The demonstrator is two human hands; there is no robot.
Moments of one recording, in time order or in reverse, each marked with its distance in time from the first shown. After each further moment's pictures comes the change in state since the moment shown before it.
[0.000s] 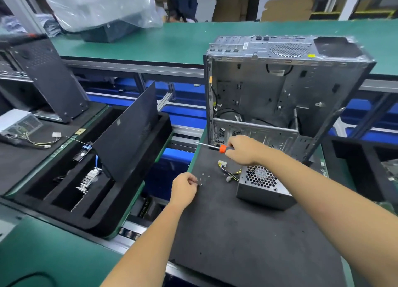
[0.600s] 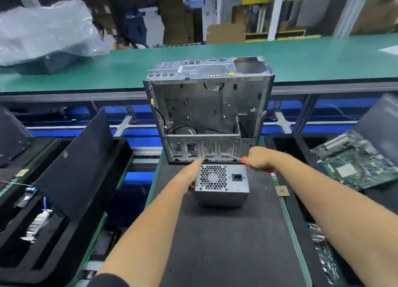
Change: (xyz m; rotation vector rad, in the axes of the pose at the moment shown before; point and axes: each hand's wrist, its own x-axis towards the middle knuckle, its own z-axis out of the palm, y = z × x) left_hand -0.002 0.159 0.045 -0.181 -0.535 -0.340; right_hand -0.090 0.134 -0.029 0.258 -0.016 0.534
